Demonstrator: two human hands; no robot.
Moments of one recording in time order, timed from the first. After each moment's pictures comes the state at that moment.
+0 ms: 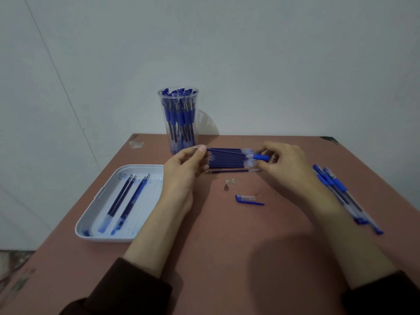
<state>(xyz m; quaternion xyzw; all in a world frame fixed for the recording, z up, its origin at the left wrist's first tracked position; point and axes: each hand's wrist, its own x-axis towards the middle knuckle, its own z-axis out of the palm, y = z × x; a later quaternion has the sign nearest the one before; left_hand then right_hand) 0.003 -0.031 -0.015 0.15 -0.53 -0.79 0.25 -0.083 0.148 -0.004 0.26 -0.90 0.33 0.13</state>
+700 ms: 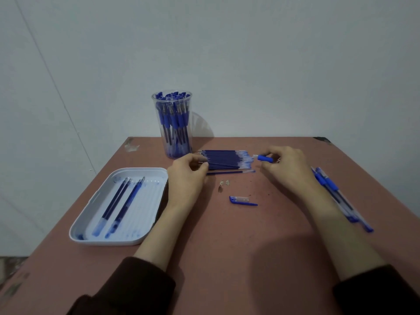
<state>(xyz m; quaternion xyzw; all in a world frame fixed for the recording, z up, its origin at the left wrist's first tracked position) -0.009 -0.027 -0.028 0.17 -0.80 -0.48 0.32 -0.097 0.161 -0.011 0.18 -0.92 0.33 0.12</state>
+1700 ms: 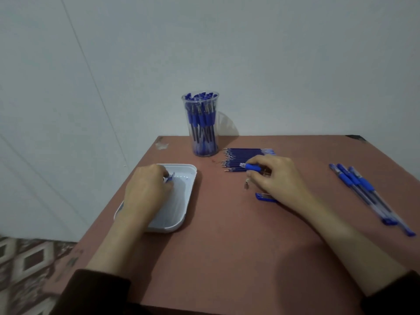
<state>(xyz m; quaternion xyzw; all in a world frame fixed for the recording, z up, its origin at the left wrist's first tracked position) 0.069 -0.113 -0.014 0.27 -0.94 -0.10 0.19 -0.065 0.115 -0.031 0.36 -0.85 0.36 0.14</state>
